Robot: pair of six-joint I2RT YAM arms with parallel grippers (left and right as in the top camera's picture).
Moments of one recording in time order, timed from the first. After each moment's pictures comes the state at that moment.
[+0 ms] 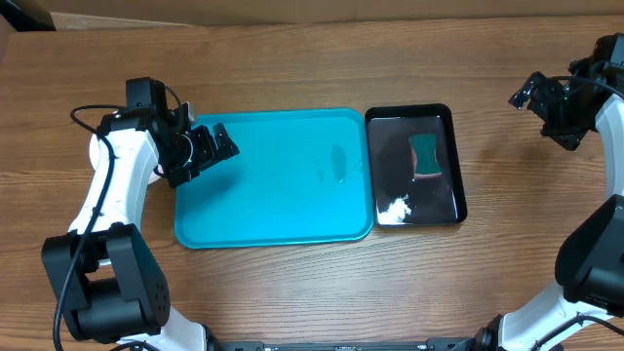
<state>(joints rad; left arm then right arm) 0.15 1.76 1.31 -0.91 0.36 -0.26 -0.33 1.89 1.62 -0.95 -0.25 0.33</state>
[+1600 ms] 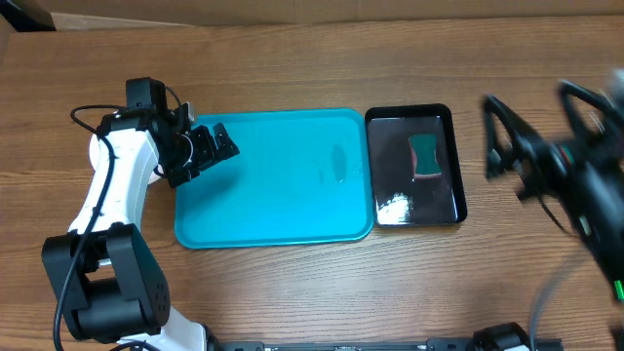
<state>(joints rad) 0.15 1.76 1.31 -0.91 0.36 -0.26 0.23 0.83 1.48 -0.72 -0.07 0.19</state>
